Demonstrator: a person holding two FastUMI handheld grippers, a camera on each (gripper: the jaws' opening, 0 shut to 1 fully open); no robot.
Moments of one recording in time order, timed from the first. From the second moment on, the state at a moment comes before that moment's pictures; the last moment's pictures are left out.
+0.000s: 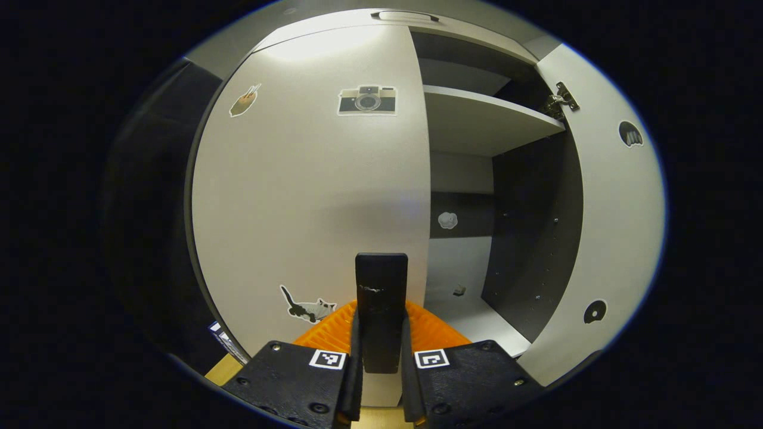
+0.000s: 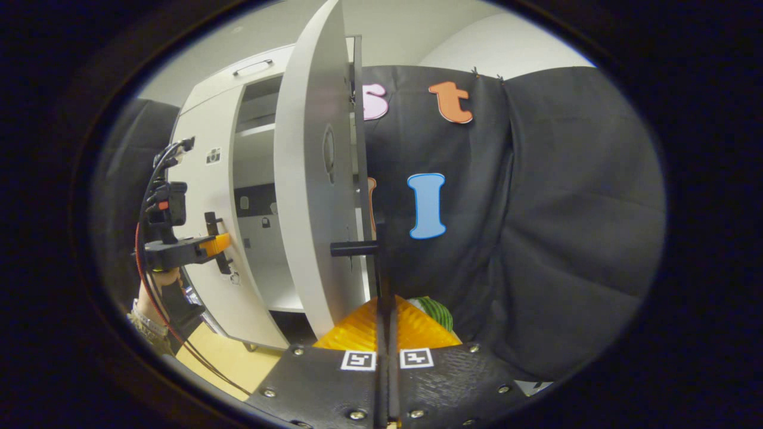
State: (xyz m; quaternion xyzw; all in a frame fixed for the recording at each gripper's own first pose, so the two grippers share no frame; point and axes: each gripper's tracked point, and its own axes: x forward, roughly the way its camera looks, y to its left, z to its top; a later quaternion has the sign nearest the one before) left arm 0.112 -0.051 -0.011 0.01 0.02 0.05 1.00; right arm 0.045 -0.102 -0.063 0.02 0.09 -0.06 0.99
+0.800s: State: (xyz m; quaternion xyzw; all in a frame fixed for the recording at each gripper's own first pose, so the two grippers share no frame) left arm 0.098 -0.046 -0.011 -0.01 0.03 0.04 1.00; right arm 0.047 -0.106 -0.063 0.02 0.10 -0.05 0.99
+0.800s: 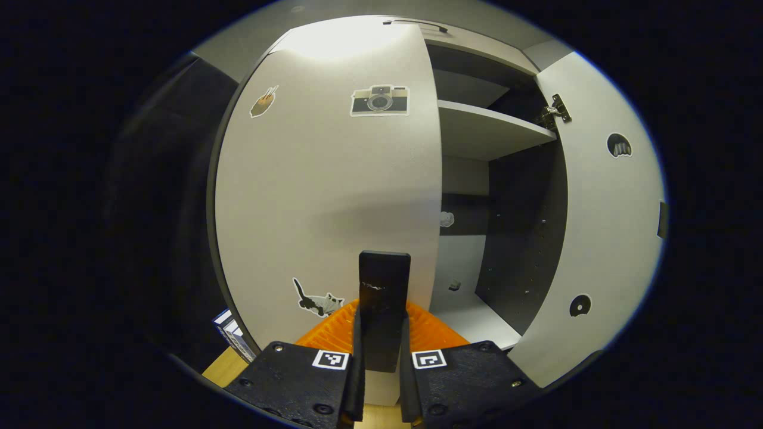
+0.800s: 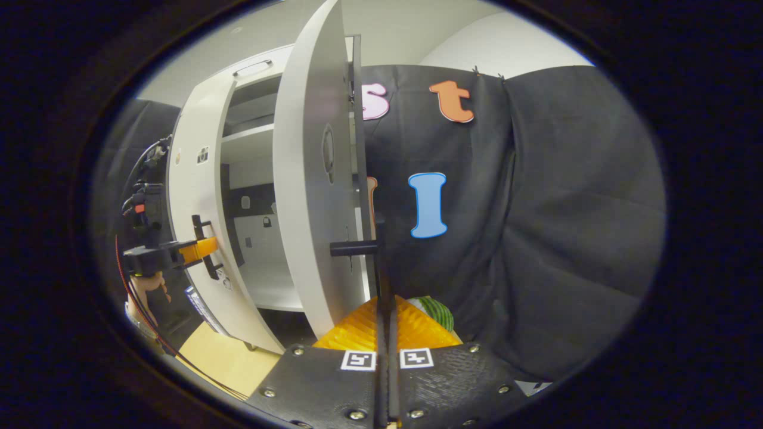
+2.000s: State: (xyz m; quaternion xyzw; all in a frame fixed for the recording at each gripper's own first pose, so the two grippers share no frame) left arm 0.099 -0.039 -0.014 -0.03 0.03 0.02 1.00; right arm 0.048 -0.107 -0.064 0.02 0.10 -0.05 0.99
